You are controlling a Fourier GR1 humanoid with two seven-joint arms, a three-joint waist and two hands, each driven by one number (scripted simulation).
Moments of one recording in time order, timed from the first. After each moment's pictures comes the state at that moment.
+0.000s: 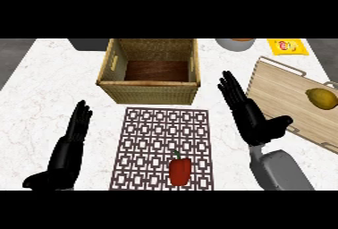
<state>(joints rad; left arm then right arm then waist) 0.09 0.25 -0.25 -1.66 0.12 0.30 -0.17 -0.28 -0.21 0.30 -1.42 -0.34 -0.12 -0.11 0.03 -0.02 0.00</state>
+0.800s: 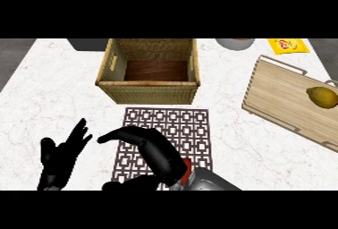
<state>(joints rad) 0.09 0.34 -0.21 -1.46 0.23 0.19 0.16 -0.52 -0.01 0.86 -1.44 -0.01 -0.38 0.02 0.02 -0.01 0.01</state>
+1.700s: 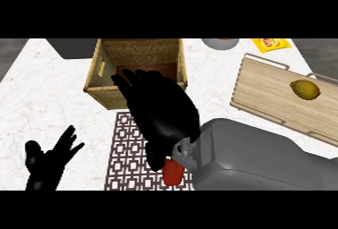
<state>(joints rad) 0.15 0.37 -0.15 -1.48 0.27 0.18 0.21 -1.08 -0.28 0.82 -1.62 0.20 0.13 0.94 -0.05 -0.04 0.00</state>
